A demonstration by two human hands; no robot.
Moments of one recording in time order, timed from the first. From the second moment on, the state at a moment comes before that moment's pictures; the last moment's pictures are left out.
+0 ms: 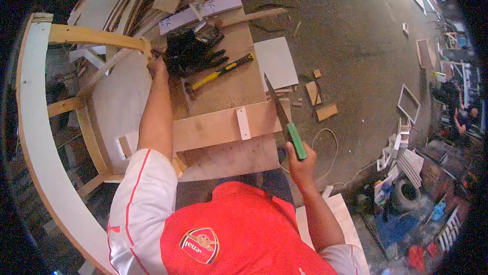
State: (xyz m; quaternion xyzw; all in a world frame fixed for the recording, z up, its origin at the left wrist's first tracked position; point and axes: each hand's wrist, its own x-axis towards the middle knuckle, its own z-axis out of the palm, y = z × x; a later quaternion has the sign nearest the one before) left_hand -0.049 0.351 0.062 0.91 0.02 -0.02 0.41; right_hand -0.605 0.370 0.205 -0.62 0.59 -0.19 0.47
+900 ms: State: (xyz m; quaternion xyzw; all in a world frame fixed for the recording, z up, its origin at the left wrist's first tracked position) left_hand 0.012 0.508 0.058 0.82 0.23 0.15 0.50; right_hand -0.607 0.364 0.211 -0.63 0.59 -0.17 0.47
